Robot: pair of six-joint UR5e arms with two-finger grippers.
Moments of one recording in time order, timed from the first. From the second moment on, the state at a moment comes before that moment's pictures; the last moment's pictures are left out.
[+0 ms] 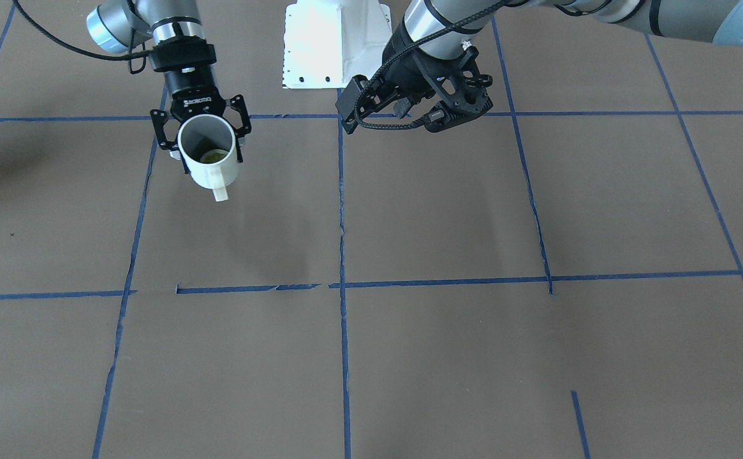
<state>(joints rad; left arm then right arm) -0.77 -2.37 -1.84 -1.49 -2.31 -1.69 0.26 -1.51 2.00 -0.79 0.76 0.89</state>
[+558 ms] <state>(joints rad) -0.76 -2.34 -1.84 -1.49 -2.31 -1.69 0.34 -1.89 2.01 -0.31 0.83 0.96</state>
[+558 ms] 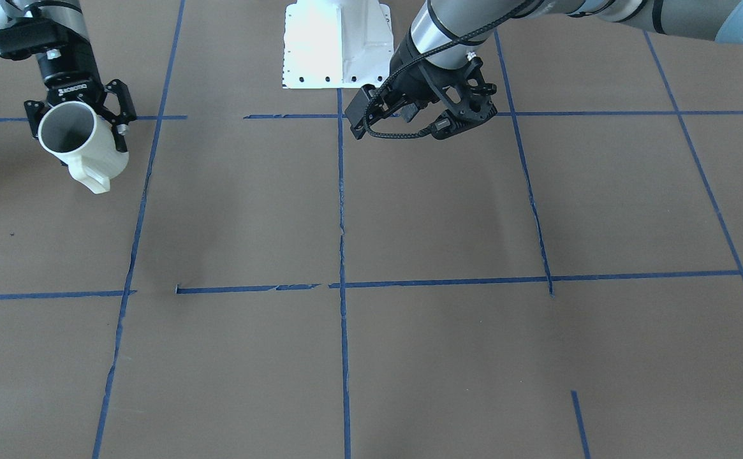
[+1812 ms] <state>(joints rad) -0.75 -2.33 -1.83 -1.52 -2.31 -1.69 1.02 -2.00 1.54 0.40 1.60 1.40</state>
